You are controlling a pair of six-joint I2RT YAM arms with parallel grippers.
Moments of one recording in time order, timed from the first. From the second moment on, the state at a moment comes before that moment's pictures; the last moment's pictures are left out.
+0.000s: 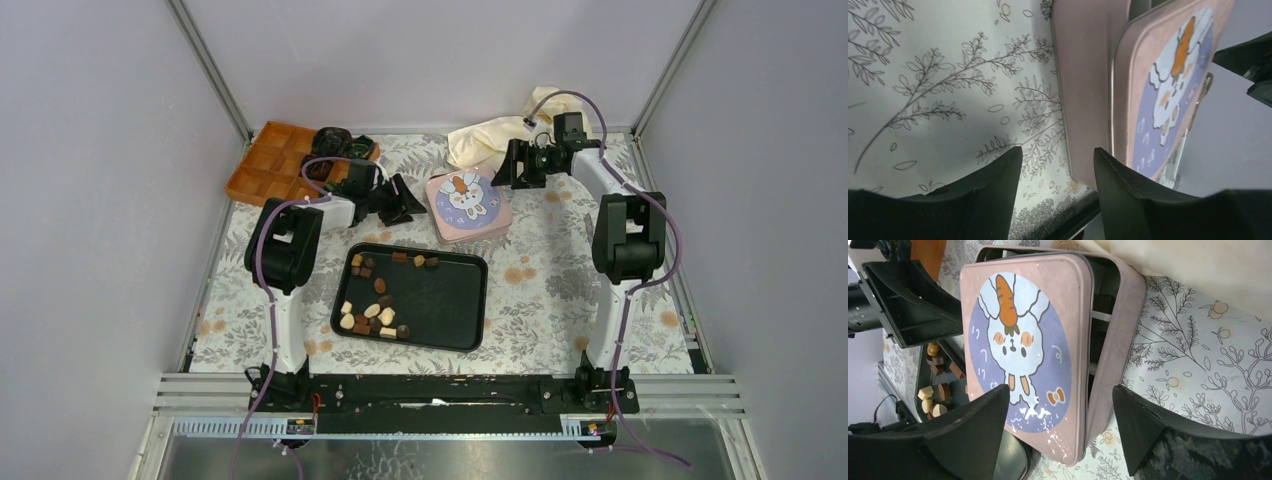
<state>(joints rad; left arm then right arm) -0.25 2.09 1.26 0.12 0.54 -0.74 0.07 2.13 1.72 -0.54 -0.70 0.12</state>
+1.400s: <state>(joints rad) -0.26 2.06 1.11 0.31 0.58 -0.86 0.56 1.96 1.44 -0.66 -0.37 -0.86</state>
